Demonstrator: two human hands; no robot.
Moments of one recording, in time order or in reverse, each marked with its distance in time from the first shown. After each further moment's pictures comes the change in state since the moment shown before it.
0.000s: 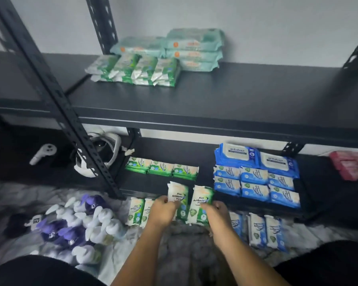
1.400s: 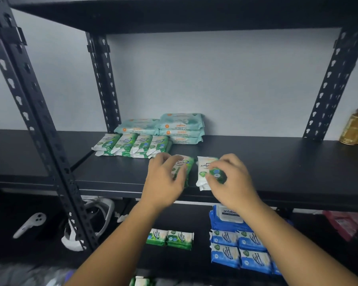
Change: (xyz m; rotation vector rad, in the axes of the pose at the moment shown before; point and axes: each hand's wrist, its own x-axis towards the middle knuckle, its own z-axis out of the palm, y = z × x) left_hand -0.048 0.263 -0.049 0.397 0.412 1.189; right_hand -0.053 -0.267 -0.067 -0.547 0.199 -1.279
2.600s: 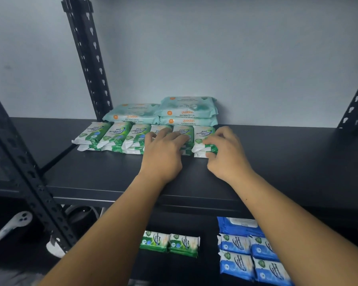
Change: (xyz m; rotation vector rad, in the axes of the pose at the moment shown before) left_hand 0.099 -0.077 0.053 0.523 -0.007 0.253; right_hand 0.110 0.053 0.092 -0.161 -0.026 -0.081
